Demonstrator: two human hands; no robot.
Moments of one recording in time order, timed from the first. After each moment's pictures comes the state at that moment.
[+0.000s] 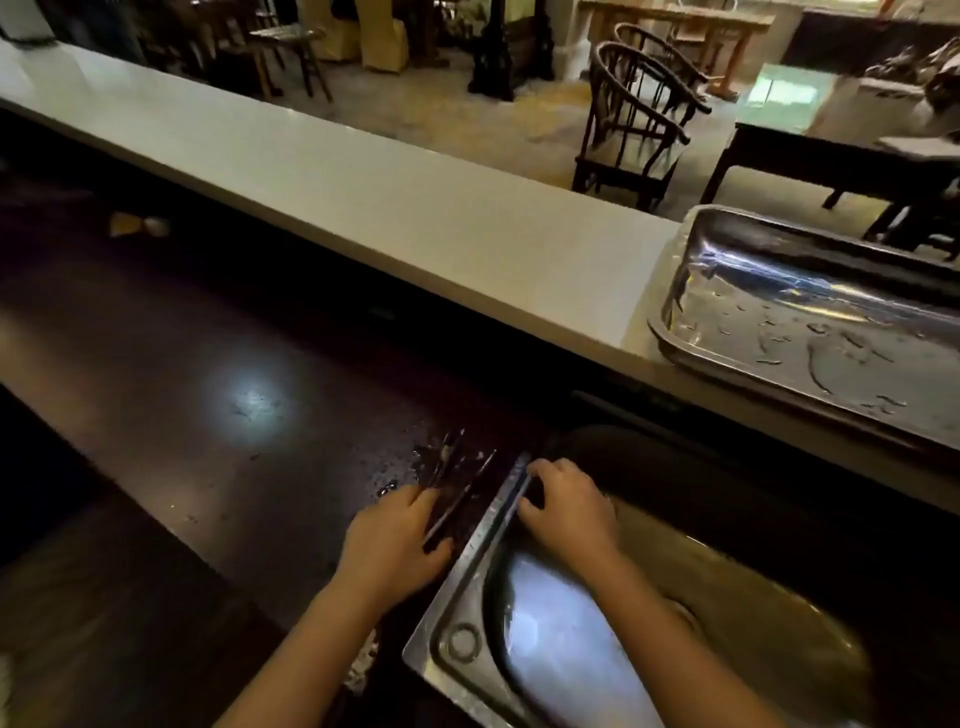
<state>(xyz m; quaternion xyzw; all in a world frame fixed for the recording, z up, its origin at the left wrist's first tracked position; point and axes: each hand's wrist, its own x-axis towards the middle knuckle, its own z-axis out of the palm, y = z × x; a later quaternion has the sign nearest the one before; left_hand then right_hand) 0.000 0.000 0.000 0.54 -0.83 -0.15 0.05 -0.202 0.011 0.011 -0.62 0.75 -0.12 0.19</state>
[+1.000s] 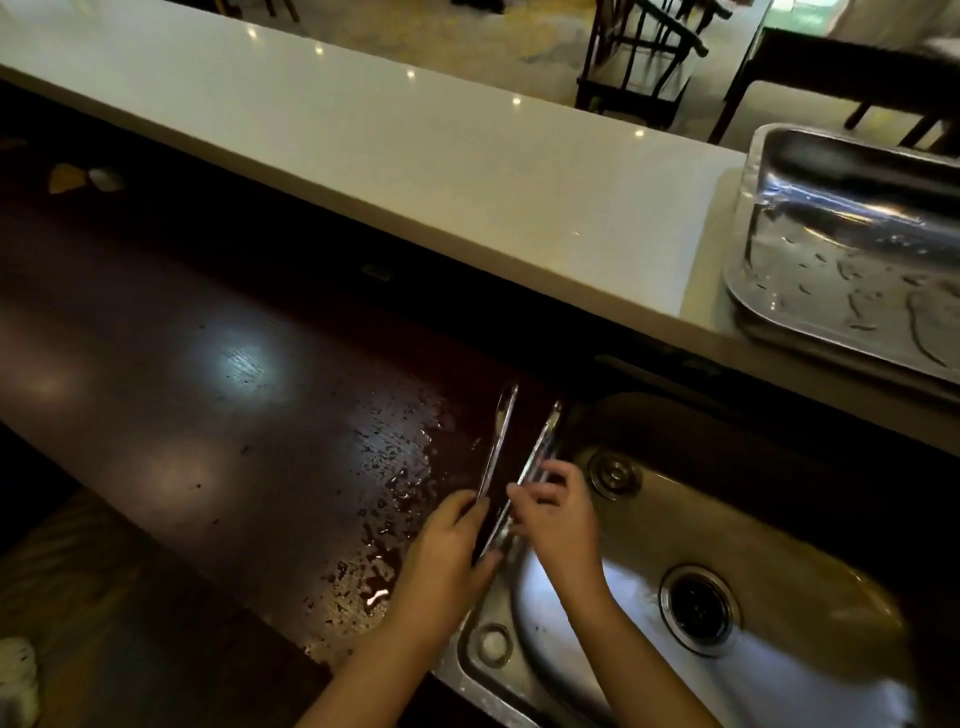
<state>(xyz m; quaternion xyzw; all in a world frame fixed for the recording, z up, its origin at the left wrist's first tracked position) -0.021 0.002 -0.041 0.51 -0.79 -0.30 0.16 -0.154 0.005 -0.047 -0.31 0.71 -0.47 0.43</state>
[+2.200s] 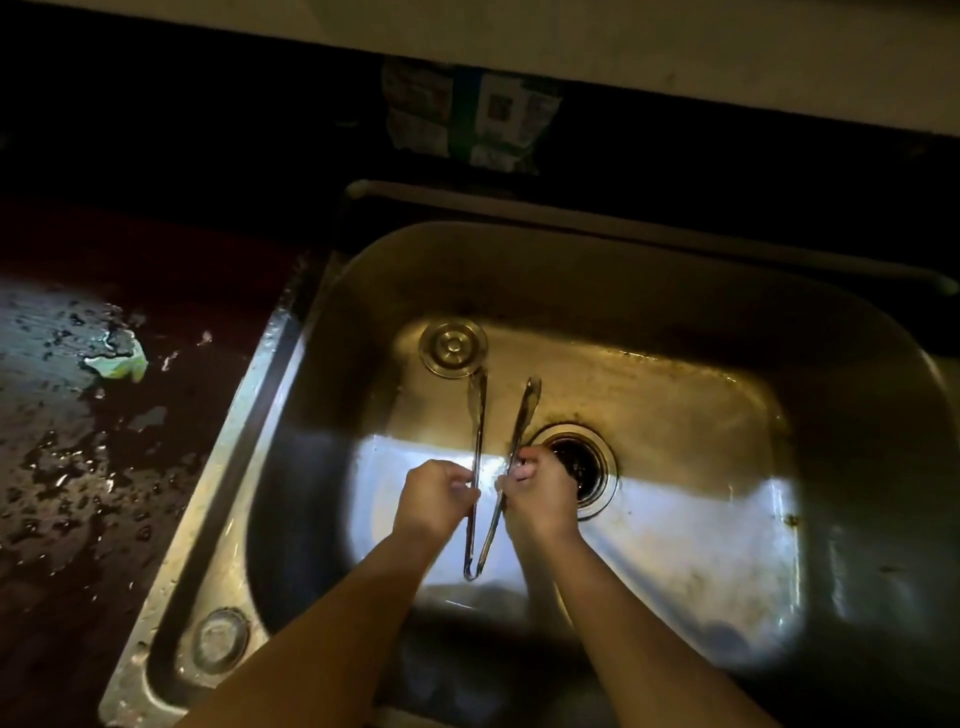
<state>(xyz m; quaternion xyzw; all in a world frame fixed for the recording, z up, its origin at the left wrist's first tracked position) -0.213 0.049 -0.215 0.59 -0.64 -0.49 -0.02 -0.311 0.109 -0.219 -0.15 0.85 -0.31 0.38</state>
